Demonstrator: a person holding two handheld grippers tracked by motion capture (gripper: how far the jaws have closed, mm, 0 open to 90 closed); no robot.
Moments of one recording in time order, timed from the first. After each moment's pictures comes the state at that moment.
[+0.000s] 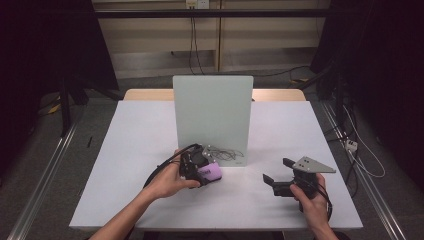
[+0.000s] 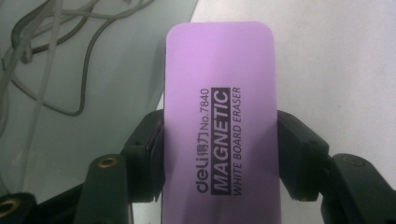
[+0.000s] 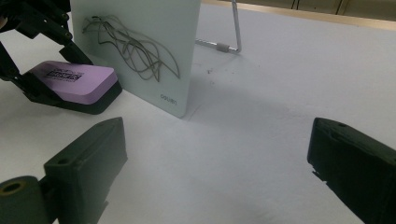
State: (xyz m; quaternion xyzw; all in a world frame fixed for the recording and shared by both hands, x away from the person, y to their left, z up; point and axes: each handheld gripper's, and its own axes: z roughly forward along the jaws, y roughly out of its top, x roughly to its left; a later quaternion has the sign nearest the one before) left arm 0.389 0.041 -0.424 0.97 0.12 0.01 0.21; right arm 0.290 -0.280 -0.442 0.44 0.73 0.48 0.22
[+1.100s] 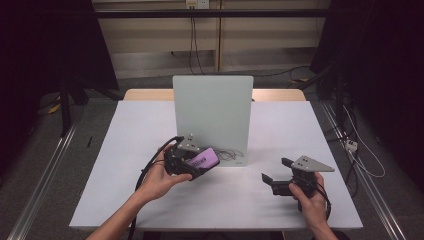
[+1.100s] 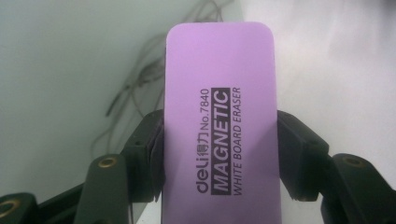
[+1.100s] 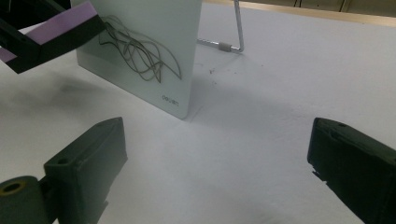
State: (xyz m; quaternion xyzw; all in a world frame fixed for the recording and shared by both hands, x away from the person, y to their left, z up) left arm 0.385 0.081 -0.393 0.92 0.18 0.07 0.35; right arm 0.293 -0.278 -0.443 0.44 0.73 0.48 0.21
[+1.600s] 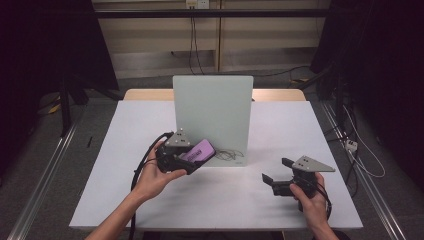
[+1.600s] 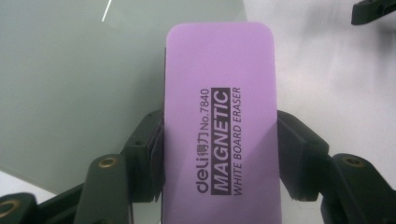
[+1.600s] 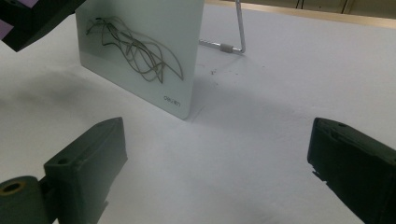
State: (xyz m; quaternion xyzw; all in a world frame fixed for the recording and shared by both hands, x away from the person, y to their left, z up) left arm 0.385 0.099 -0.381 0.88 0.19 0.09 0.42; right arm 0.292 -0.279 -0.443 0.43 0.73 0.49 0.21
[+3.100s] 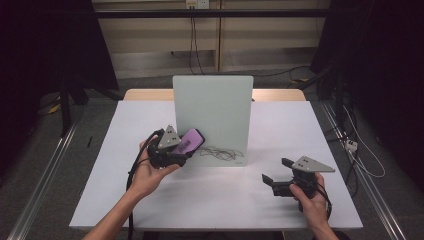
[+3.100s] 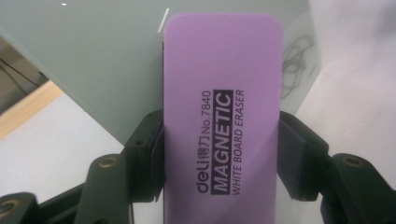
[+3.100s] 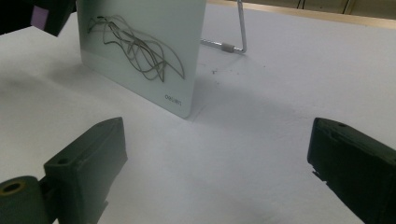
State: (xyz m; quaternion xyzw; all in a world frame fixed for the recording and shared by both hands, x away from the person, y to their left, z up) left arm 0.391 0.113 -0.389 0.87 0.20 0.21 0.41; right arm 0.292 -0.279 -0.442 0.43 0.73 0.48 0.21
